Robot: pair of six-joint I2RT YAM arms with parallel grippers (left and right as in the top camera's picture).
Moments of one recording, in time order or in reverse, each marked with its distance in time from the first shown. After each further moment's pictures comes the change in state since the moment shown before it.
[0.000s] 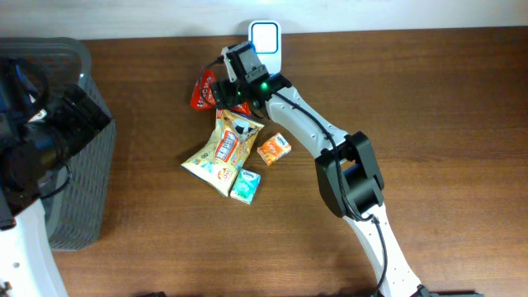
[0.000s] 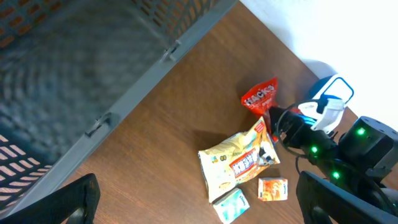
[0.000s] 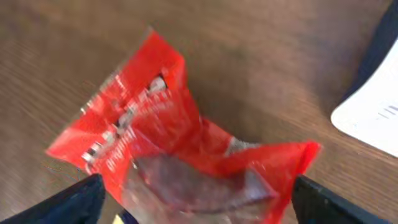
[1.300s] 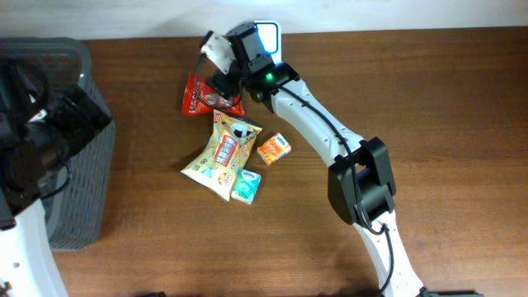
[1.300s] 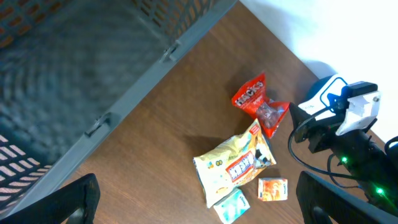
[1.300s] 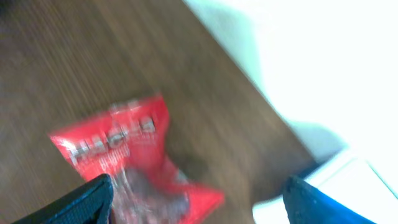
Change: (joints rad) left arm 0.000 0.000 0.000 0.000 0.000 0.000; right arm 0.010 -0.113 0.011 0.076 -0.077 -0.553
